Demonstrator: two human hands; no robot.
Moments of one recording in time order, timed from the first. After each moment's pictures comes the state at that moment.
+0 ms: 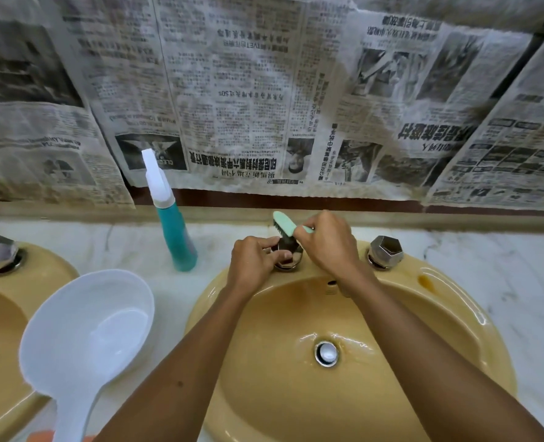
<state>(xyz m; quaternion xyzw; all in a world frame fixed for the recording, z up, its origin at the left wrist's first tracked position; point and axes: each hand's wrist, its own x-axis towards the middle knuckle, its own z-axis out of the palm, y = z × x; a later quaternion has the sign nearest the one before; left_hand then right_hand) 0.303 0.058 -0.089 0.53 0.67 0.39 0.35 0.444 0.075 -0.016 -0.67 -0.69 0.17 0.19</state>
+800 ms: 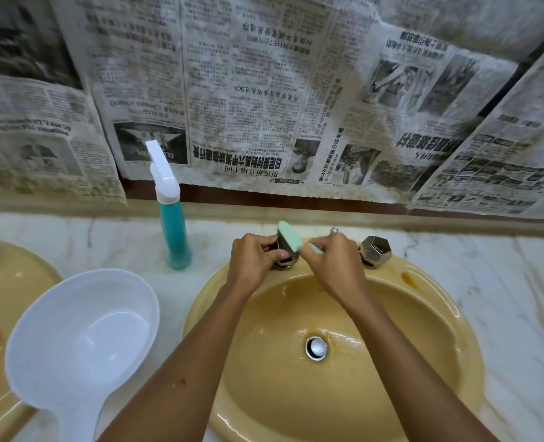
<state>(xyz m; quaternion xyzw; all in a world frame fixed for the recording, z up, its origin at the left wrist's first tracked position) 0.294 0.061 -0.097 0.53 0.62 0.41 0.40 0.443 0.040 -0.026 -0.70 -0.67 0.16 0.21</state>
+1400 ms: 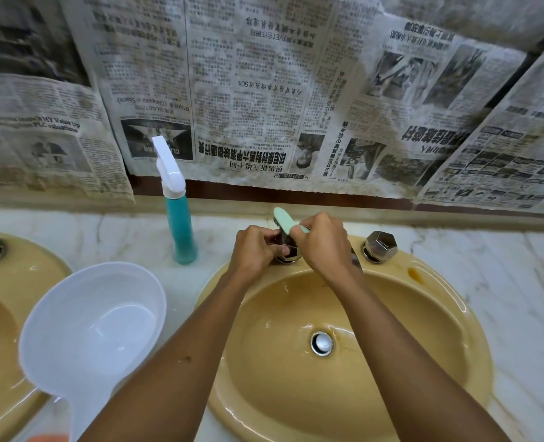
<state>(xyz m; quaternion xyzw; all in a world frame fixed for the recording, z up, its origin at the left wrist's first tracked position) 0.284 0.063 -0.087 0.56 0.61 0.37 0.42 0.413 0.056 -0.017 -0.71 -0.66 0.14 0.19</state>
